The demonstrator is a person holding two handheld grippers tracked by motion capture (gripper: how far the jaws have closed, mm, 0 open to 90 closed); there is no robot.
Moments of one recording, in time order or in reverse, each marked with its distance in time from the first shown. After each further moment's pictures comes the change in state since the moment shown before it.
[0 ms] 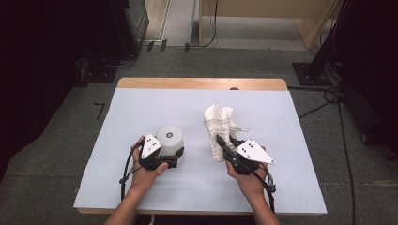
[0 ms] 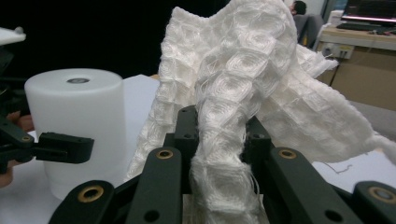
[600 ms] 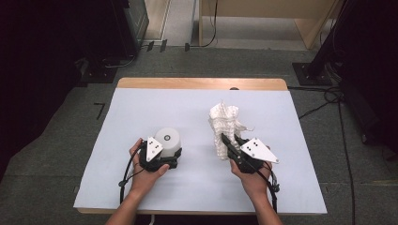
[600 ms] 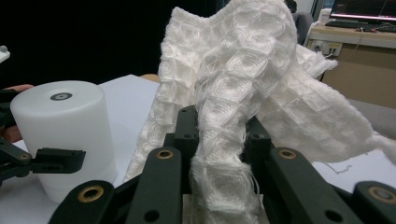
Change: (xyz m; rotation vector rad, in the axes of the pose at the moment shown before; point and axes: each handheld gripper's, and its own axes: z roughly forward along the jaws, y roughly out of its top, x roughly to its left) left arm -0.002 -0.013 0.006 0.038 0.103 0.046; right arm -0.008 -0.002 -0.002 0.003 -0.024 0.009
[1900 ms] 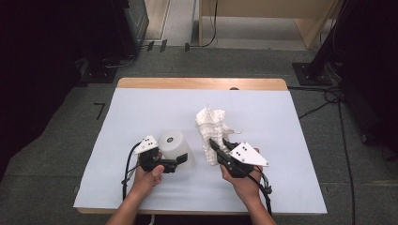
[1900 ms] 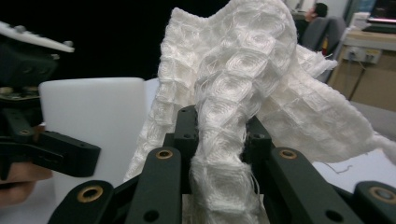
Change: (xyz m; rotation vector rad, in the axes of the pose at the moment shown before) left arm 0.004 0.015 -0.010 -0.044 -0.497 -0.212; right arm 0.030 0.001 0.005 -0.014 0.111 -0.024
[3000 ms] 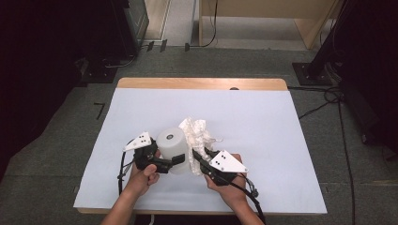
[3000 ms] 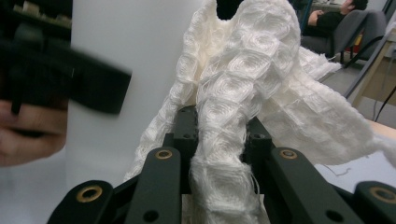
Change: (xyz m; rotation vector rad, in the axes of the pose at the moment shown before) left arm -0.006 0.016 -0.012 -0.023 -0.106 0.022; right arm 0.034 -0.014 0.018 0.053 0.079 -0.048
